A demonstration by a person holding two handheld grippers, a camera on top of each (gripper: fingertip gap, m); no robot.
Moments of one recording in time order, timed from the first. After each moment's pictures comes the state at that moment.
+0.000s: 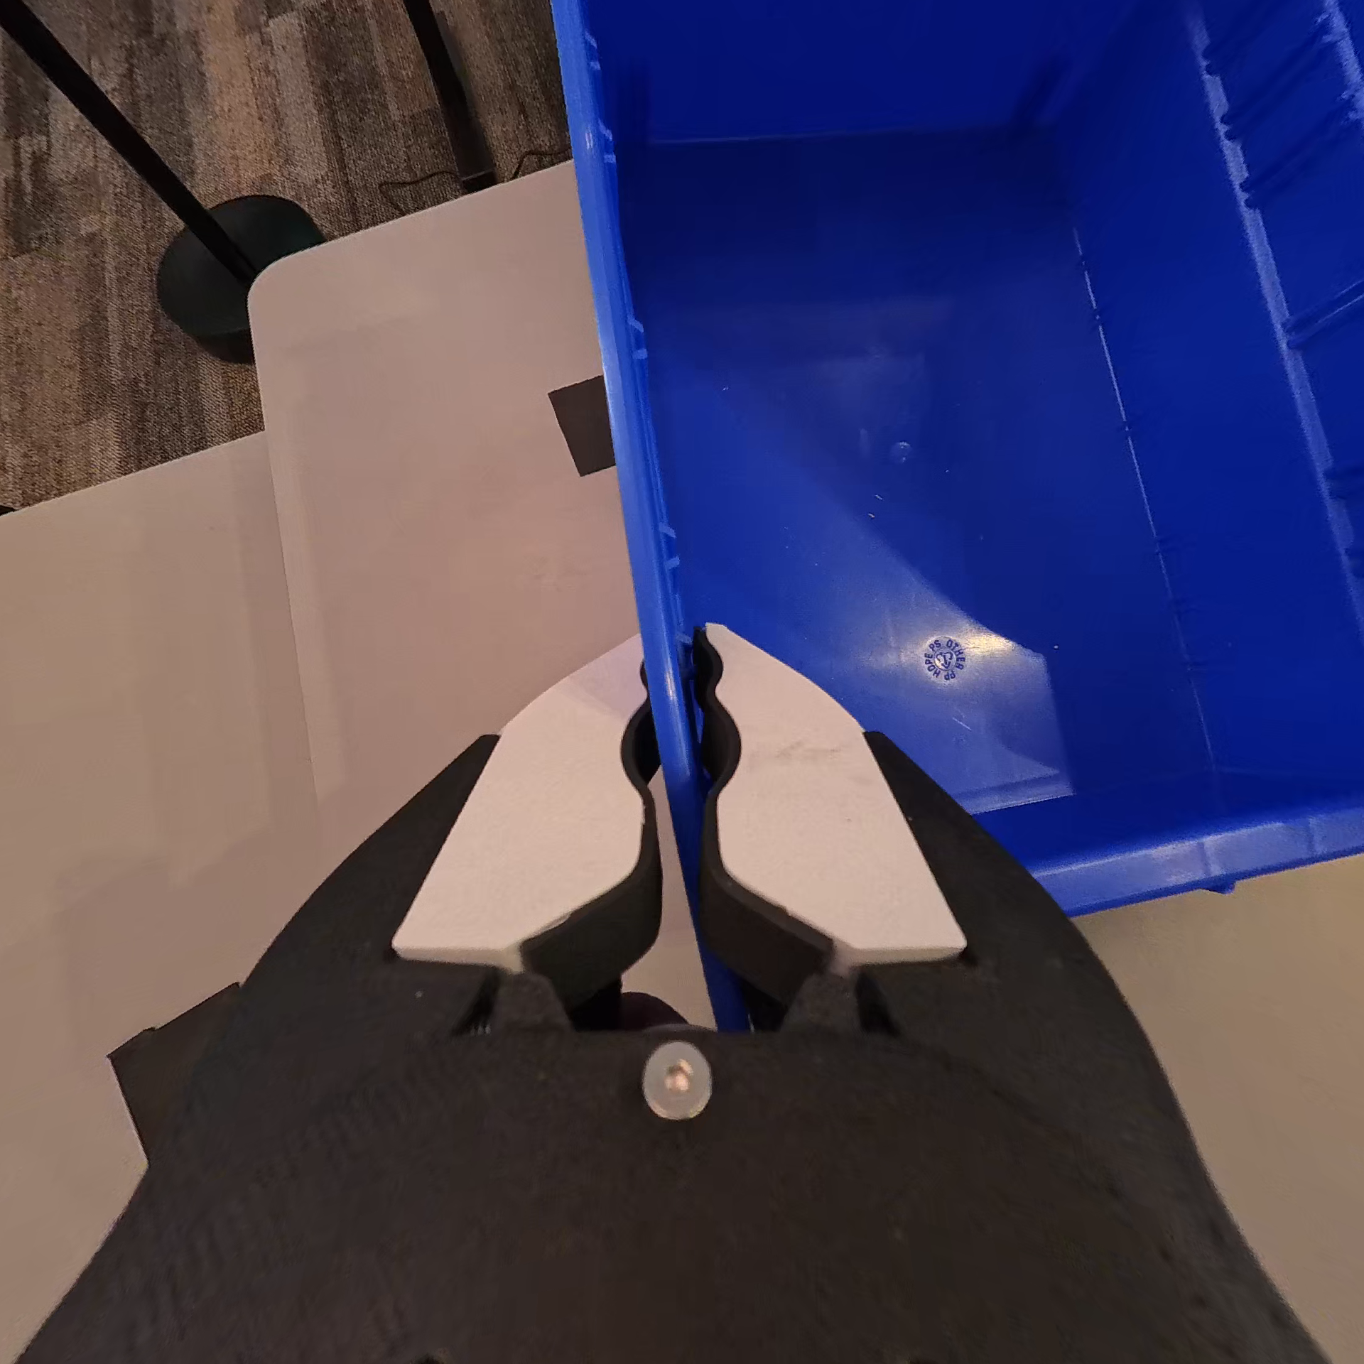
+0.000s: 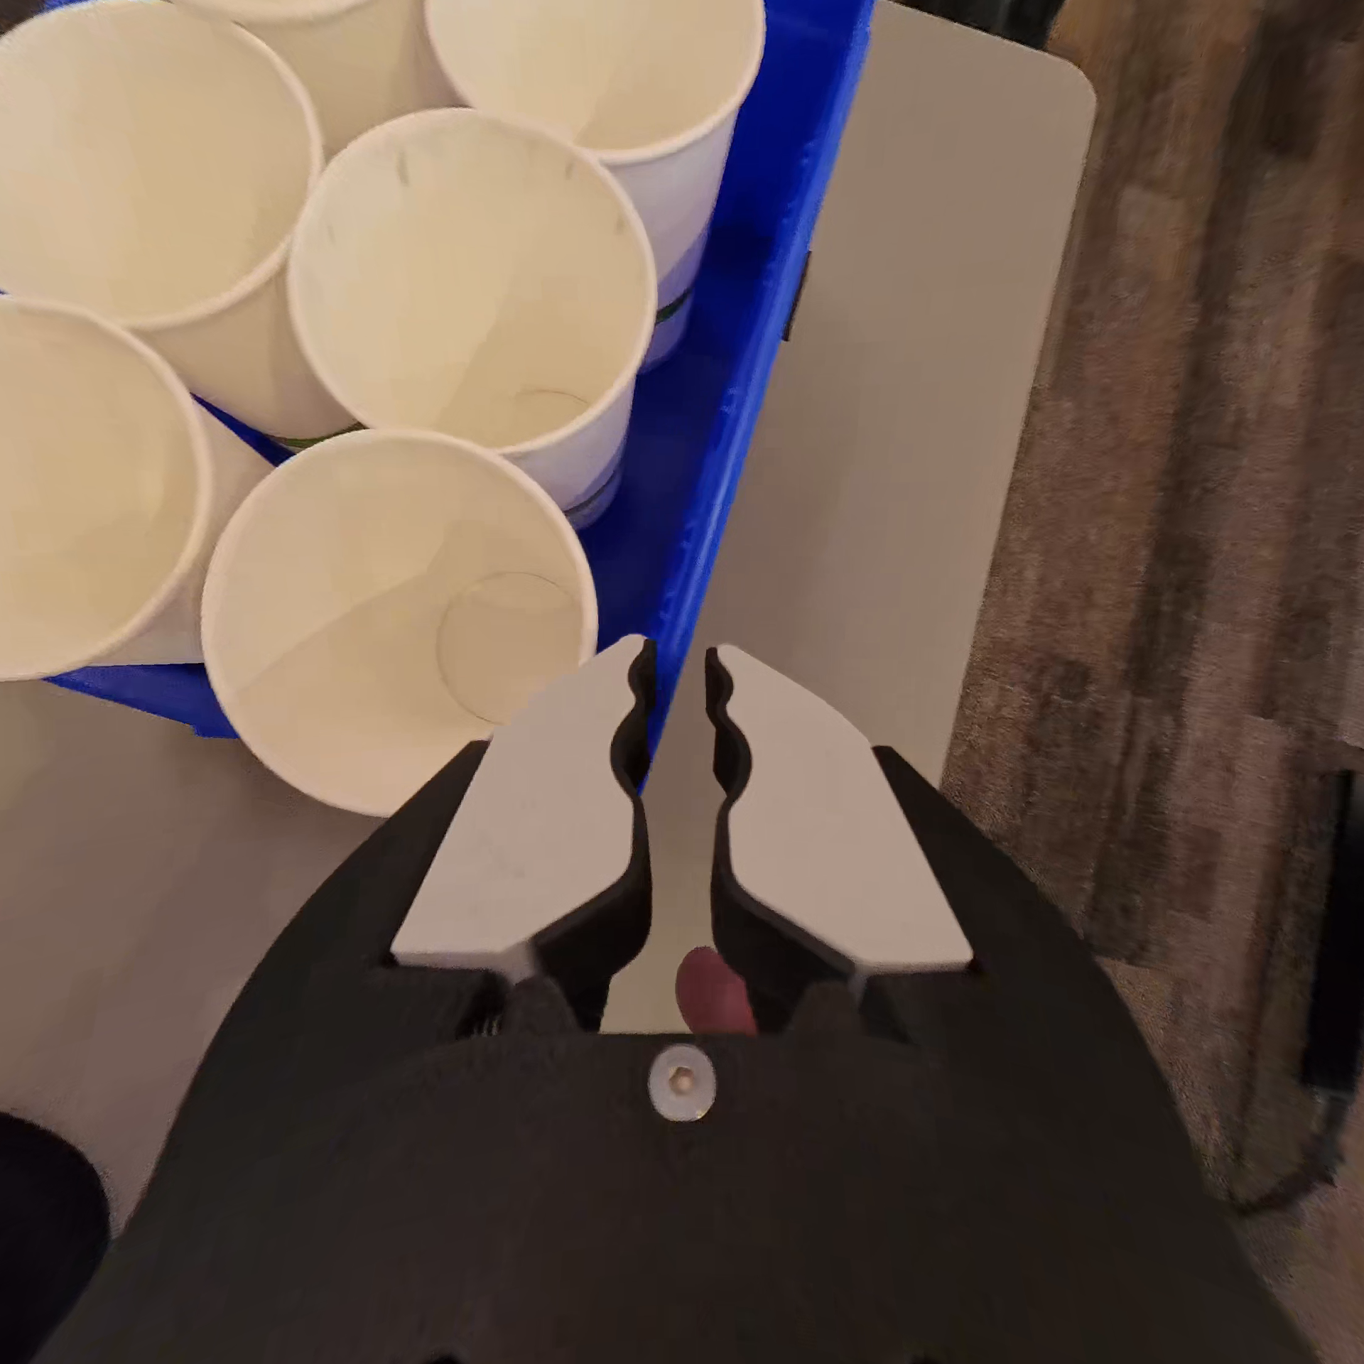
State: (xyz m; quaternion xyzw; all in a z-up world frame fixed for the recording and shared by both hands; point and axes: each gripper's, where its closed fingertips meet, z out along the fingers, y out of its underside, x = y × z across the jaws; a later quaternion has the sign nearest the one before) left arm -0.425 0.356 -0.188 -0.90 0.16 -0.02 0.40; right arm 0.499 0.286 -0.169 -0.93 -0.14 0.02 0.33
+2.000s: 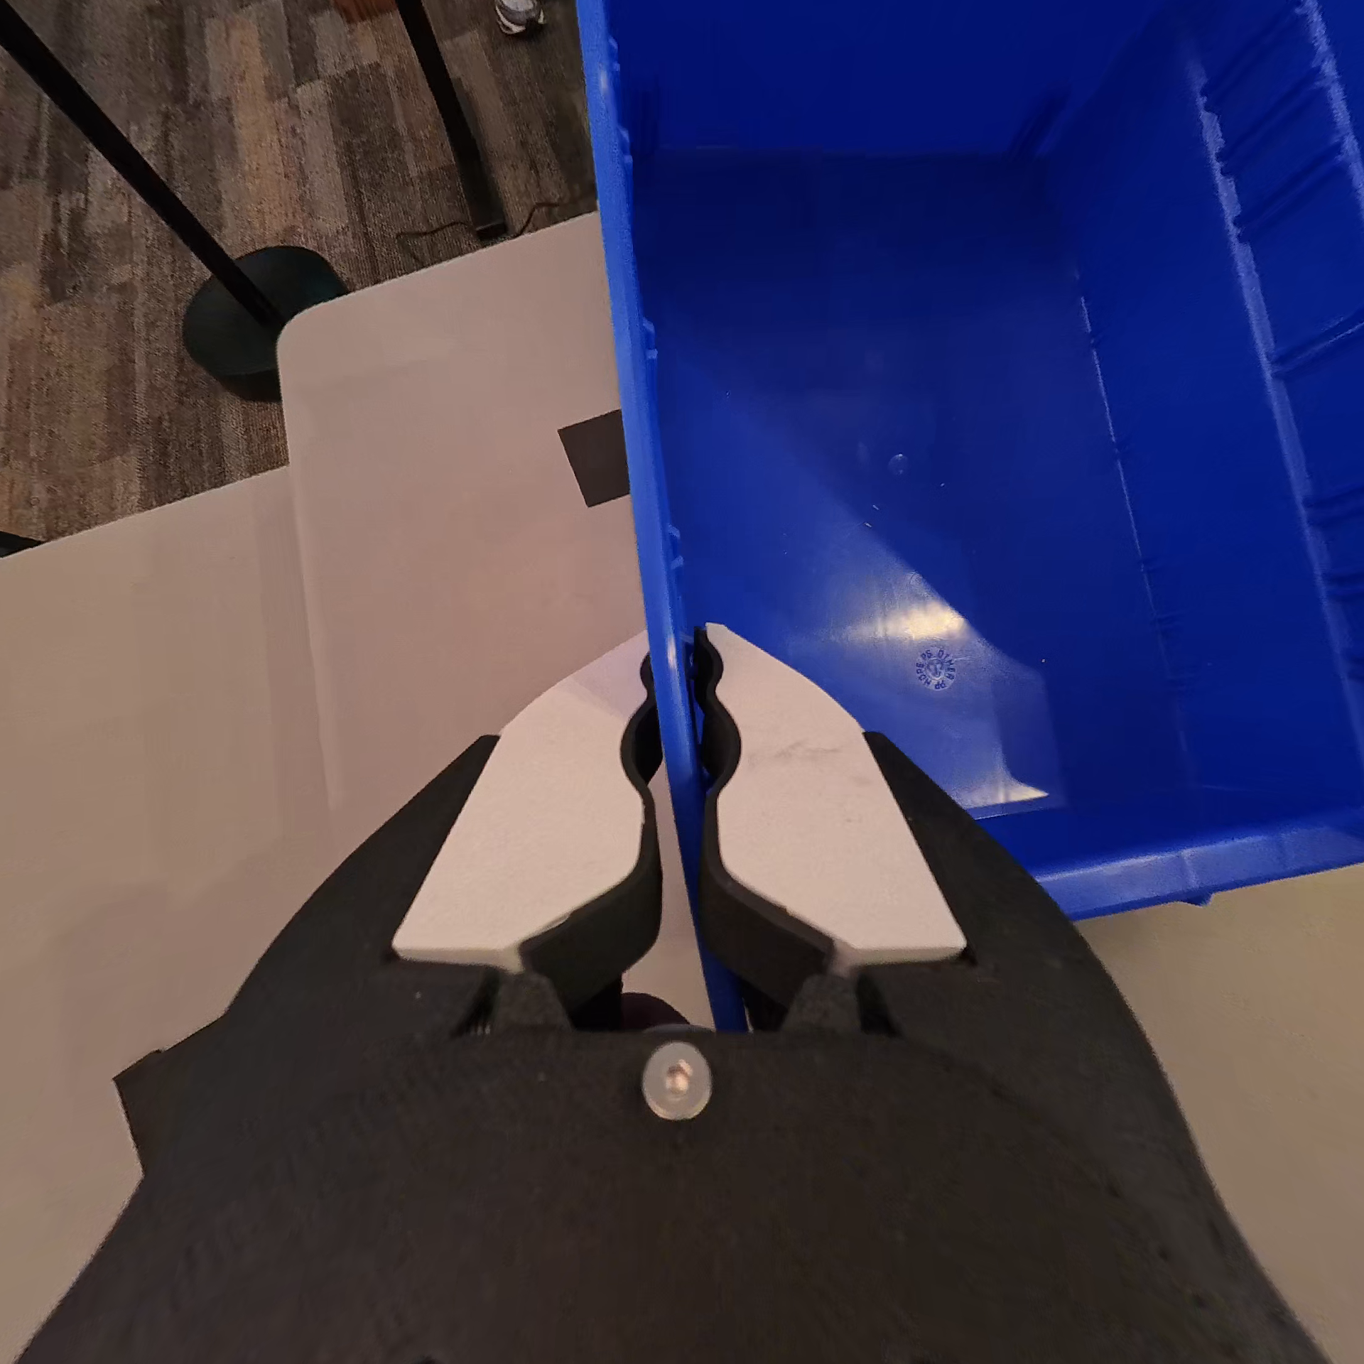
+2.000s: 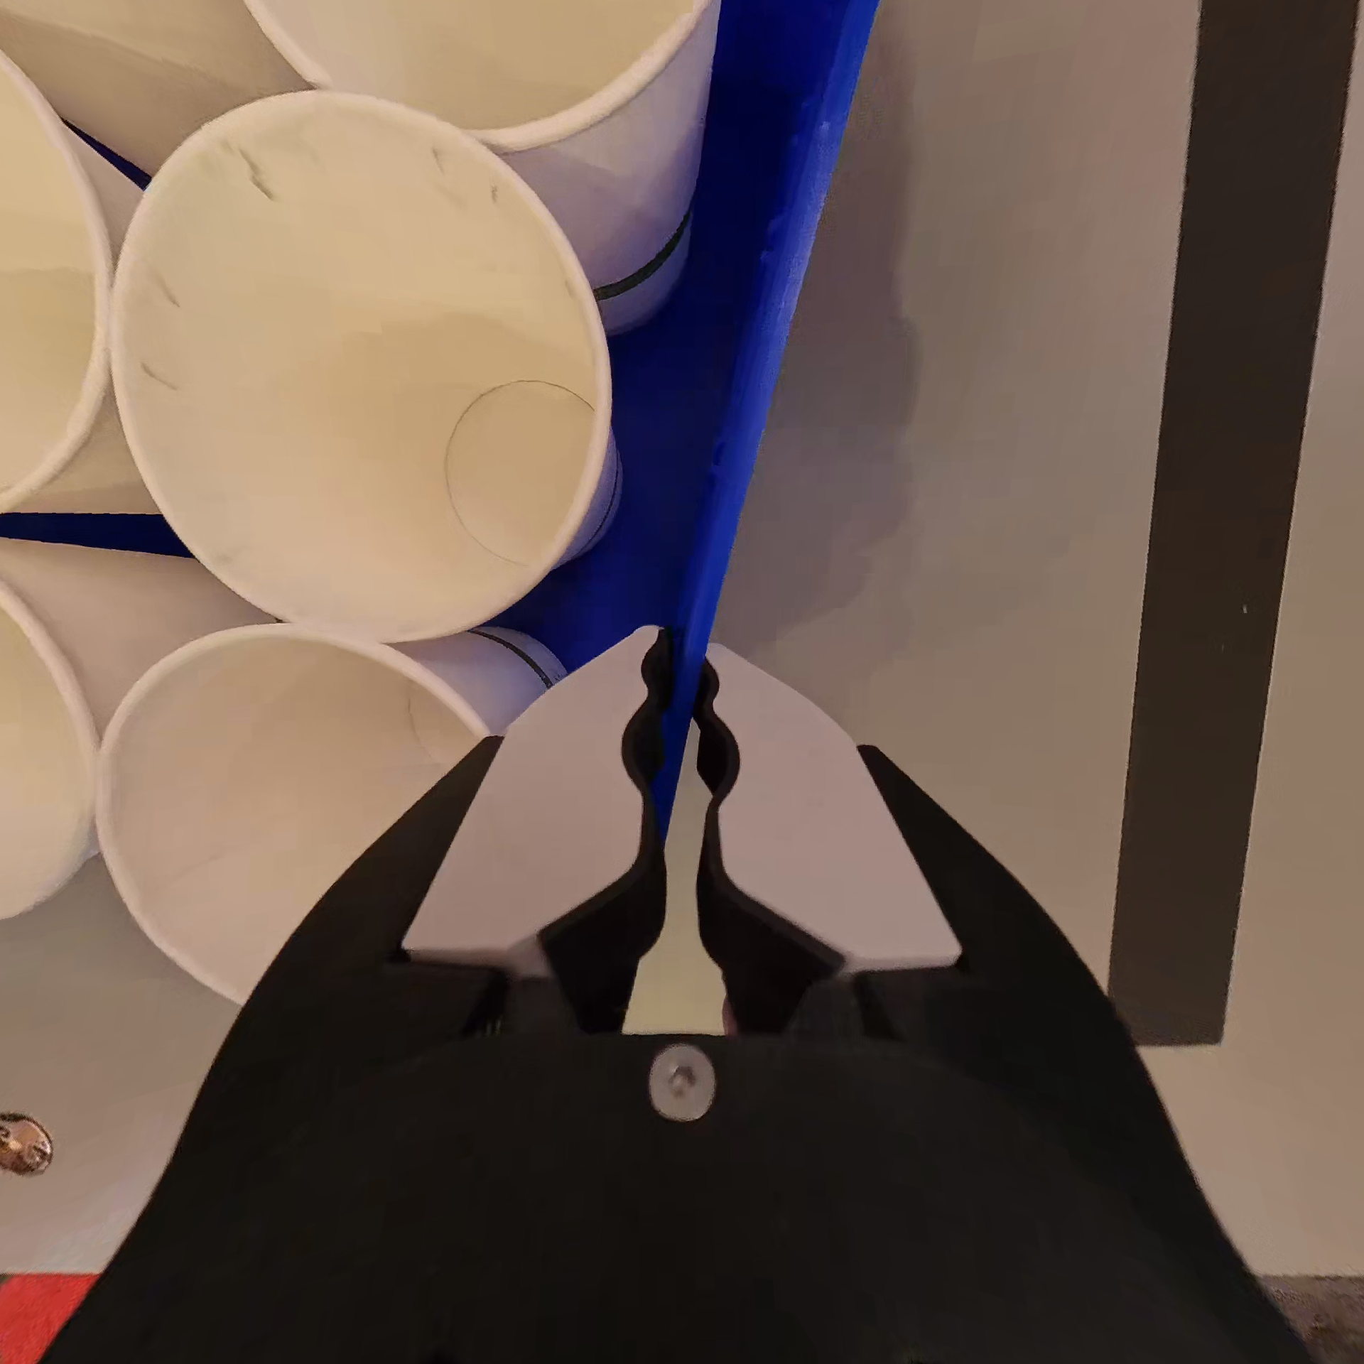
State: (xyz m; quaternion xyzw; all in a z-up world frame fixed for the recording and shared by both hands) left arm -0.424 0.357 -0.178 -0.89 0.16 -0.02 0.42; right arm 0.317 0.292 -0.198 -0.72 -0.67 0.15 0.13
